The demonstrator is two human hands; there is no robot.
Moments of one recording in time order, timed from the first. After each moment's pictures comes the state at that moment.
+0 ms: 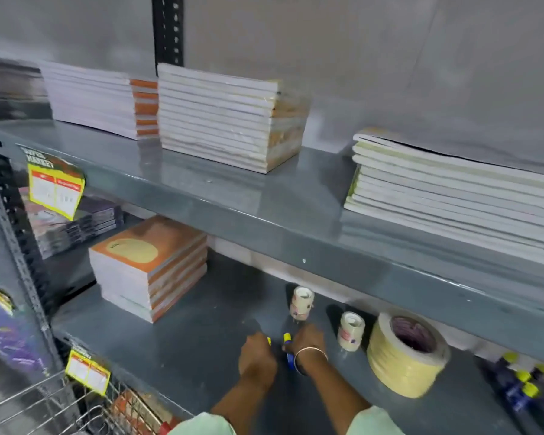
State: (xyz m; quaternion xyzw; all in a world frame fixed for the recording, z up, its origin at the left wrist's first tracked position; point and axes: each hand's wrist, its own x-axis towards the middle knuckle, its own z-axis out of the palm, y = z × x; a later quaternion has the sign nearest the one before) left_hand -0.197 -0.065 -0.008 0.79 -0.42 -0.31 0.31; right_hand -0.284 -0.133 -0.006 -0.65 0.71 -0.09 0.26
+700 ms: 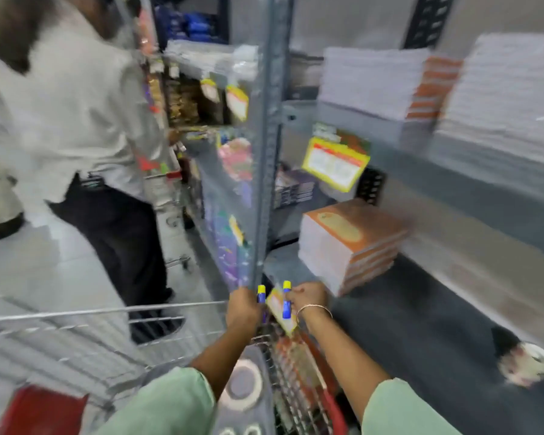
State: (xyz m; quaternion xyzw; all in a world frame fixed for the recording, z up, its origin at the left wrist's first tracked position) left_hand 0.065 0.103 0.002 0.88 -0.15 -0.18 0.41; right_hand 0.010 -0.016 0.000 -0.74 0.44 -0.07 0.50
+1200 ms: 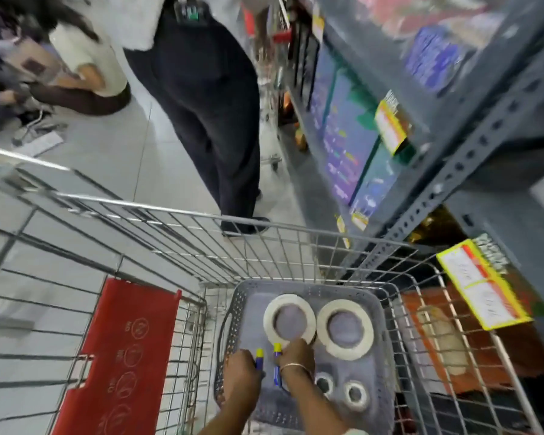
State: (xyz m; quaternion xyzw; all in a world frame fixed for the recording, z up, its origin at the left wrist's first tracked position) left_hand 0.081 0.304 -0.297 0.91 0.10 -0.32 0.27; right_hand 0.077 0.200 -0.310 -0.80 0.41 0.24 0.36
